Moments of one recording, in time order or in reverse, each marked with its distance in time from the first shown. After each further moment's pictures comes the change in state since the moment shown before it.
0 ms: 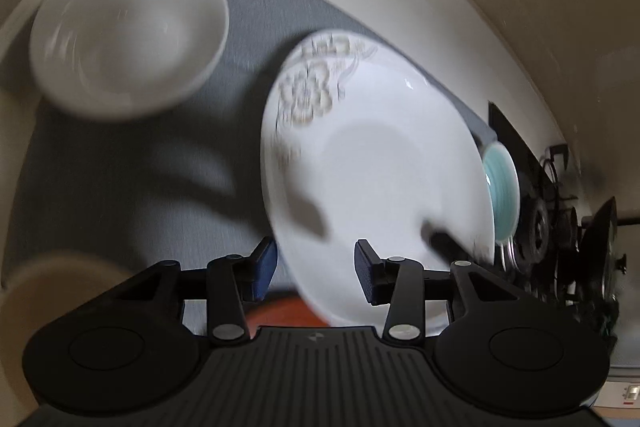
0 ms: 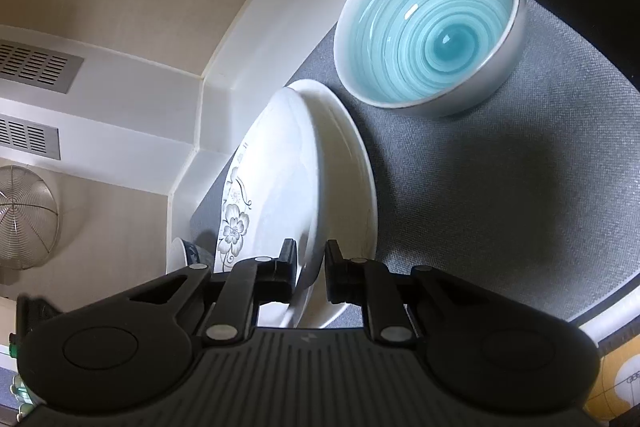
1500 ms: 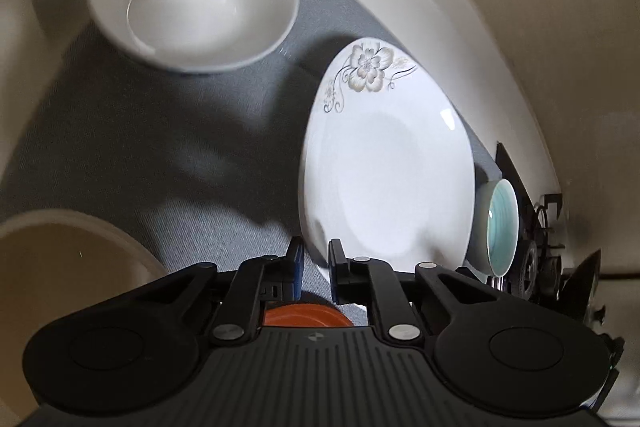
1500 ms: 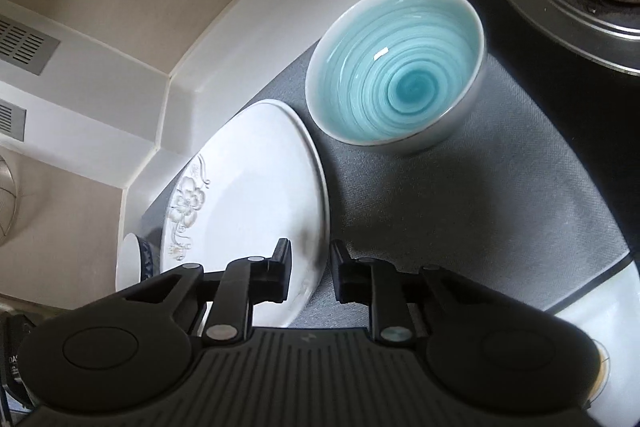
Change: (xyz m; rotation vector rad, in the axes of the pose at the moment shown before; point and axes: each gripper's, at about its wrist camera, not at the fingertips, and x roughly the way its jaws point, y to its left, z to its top) left arm -0.005 0.033 -0.017 -0.130 -0.093 -0.041; right arm -0.027 0.009 0.005 -0.138 -0.017 -0.185
